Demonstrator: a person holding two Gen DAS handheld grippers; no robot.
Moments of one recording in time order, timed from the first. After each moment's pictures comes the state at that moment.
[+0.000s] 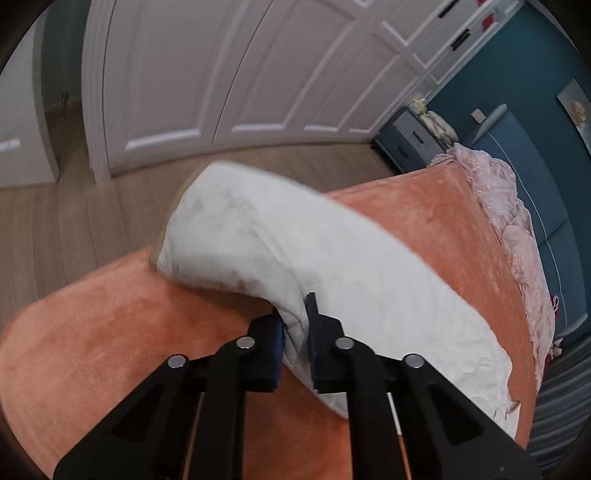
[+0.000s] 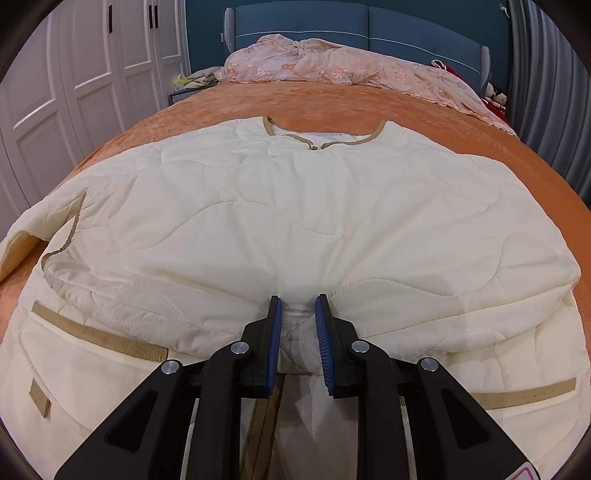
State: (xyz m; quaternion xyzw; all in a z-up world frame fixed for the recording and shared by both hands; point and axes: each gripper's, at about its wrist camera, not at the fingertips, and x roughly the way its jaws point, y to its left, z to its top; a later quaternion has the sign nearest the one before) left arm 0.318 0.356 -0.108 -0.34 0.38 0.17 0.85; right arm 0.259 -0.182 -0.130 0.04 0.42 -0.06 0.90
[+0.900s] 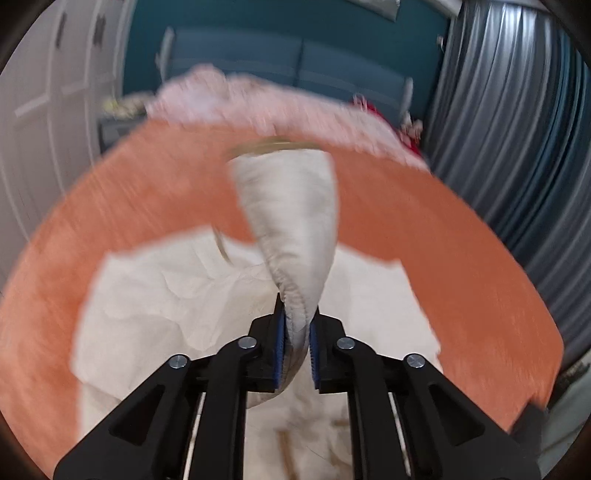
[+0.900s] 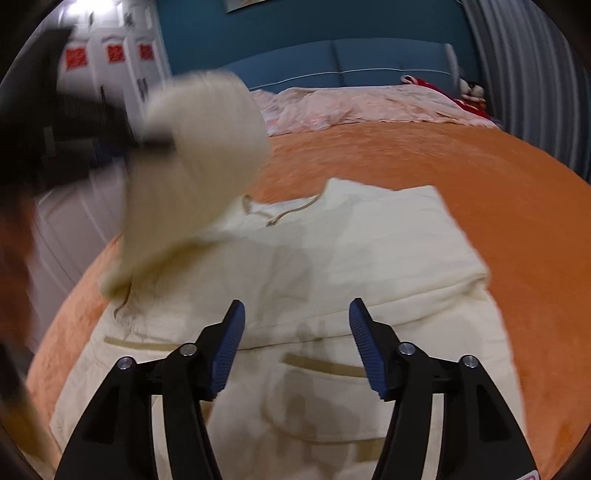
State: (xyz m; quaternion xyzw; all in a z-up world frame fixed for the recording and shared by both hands) left arm 0.325 -0.141 0.017 -0.02 0.39 -0.25 0.89; right arm 0.181 -0.275 -0.046 0.15 0.34 -0.05 0.93
